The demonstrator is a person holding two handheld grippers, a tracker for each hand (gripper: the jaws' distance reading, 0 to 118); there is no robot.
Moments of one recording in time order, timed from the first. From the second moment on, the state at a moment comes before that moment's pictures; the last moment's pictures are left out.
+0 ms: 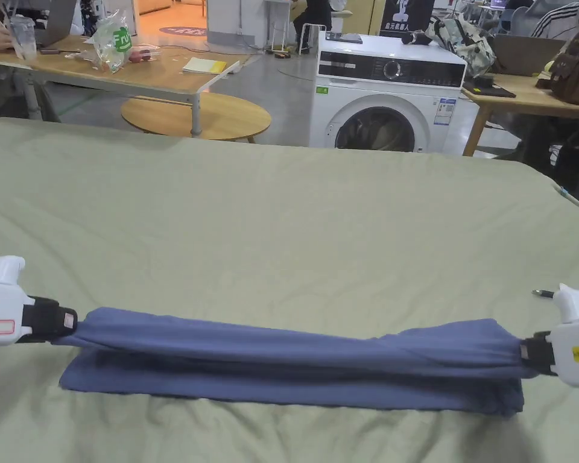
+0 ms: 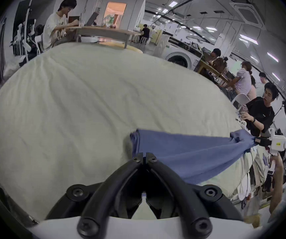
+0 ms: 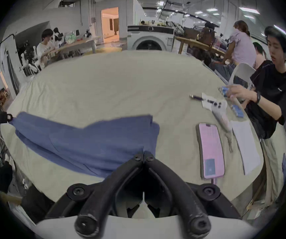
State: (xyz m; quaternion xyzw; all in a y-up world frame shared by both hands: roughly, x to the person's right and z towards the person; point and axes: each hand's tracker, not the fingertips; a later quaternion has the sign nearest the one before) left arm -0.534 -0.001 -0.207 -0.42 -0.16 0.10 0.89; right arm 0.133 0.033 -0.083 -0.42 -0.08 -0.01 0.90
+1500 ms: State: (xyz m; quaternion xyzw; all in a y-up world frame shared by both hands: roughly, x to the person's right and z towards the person) left arm -0.419 0.047 -0.196 -0.10 -0.10 0.00 0.99; right arm -0.066 0.043 -0.142 -0.04 -0.12 0.00 0.99
